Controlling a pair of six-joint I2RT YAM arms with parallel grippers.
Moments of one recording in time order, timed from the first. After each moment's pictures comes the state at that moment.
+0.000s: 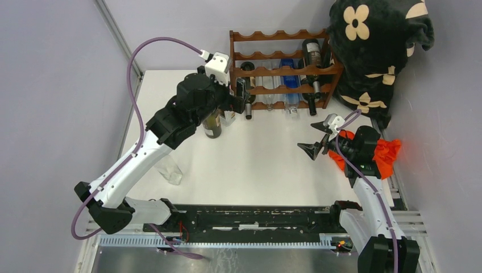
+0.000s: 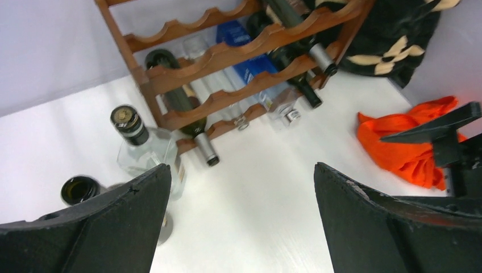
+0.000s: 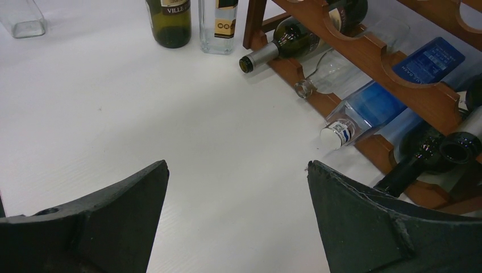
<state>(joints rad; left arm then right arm) -0.77 1.28 1.53 -0.45 -0.22 -0.15 -0.10 0.83 0.46 0.13 -1.00 -0.34</state>
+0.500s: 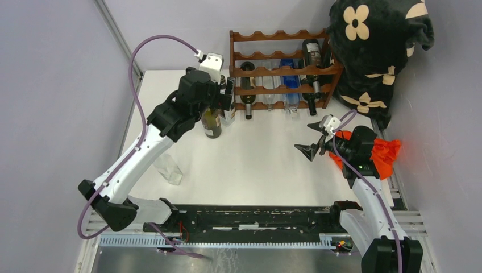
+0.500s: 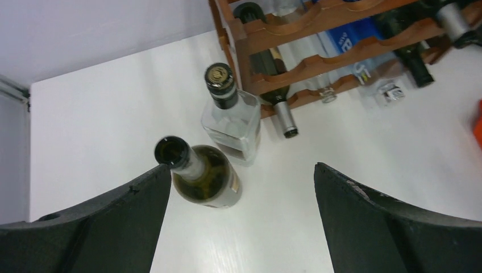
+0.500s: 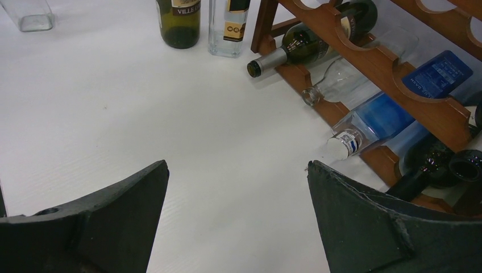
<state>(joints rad) -0.70 1.29 1.52 -0.59 -0.40 -0.08 -0.04 0.81 0.46 0.13 -0.98 -0.35</state>
